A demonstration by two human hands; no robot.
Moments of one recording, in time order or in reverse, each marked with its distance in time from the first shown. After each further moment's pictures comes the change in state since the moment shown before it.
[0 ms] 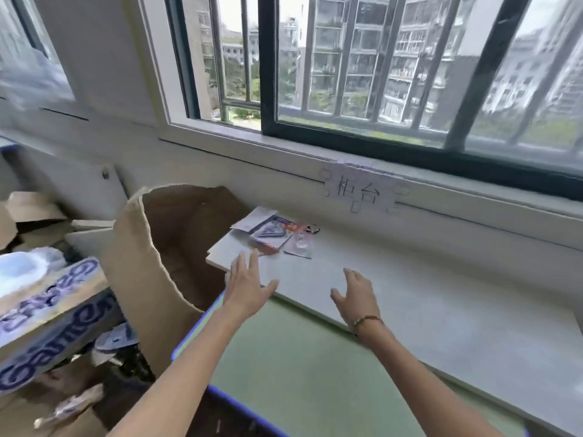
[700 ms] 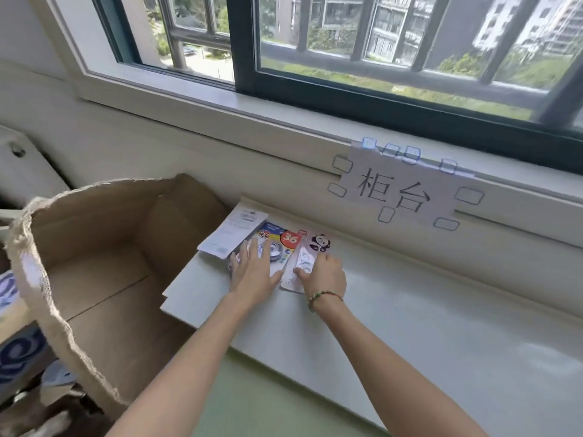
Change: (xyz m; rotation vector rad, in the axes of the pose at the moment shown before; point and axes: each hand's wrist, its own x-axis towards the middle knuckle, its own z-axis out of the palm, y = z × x) left_hand 0.243 -0.022 0.100 0.212 -0.200 0.095; right_hand 0.238 -0.056 0.099 -0.085 -0.098 0.221
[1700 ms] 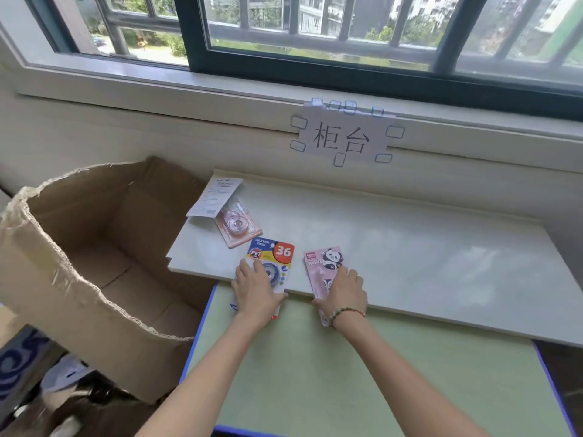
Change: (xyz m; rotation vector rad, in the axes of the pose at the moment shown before) left_hand -0.152 0.002 0.023 -0.114 -0.080 -0.034; right_hand -0.185 0.061 0.019 -0.090 0.023 0.292
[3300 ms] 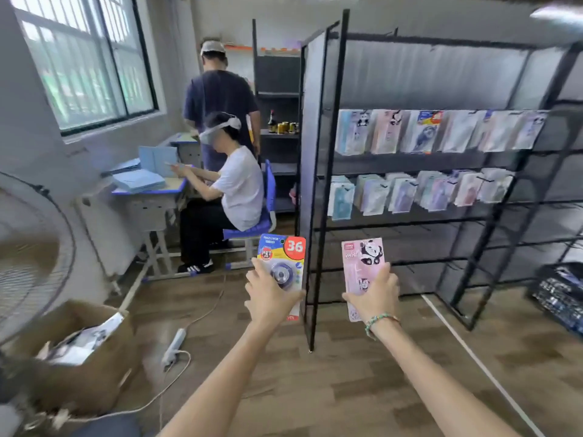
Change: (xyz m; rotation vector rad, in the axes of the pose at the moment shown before) left_hand -0.859 0.308 0.115 -0.320 -0.918 1.514; right_hand -0.838 0.502 -0.061 0.402 1.151 1.751
